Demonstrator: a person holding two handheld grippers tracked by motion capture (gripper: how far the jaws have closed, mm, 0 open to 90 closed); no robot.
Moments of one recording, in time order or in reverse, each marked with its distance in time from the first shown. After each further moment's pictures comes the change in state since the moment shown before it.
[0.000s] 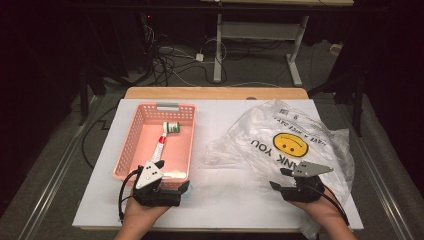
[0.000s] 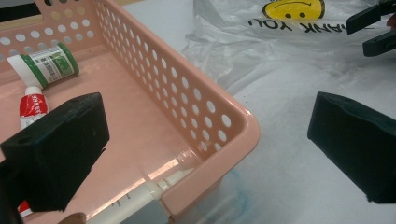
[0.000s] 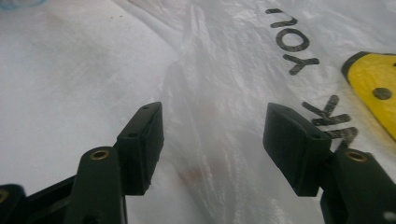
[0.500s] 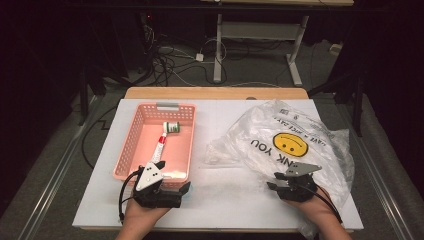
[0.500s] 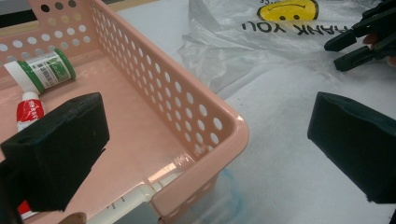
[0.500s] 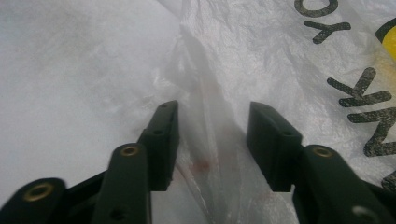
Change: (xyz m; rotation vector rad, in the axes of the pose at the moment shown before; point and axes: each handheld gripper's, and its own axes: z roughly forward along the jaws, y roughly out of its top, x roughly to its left) left arm -0.004 0.001 -0.002 -0.012 -0.004 0.010; right arm -0.001 -0.006 0.020 0.084 -0.005 -0.002
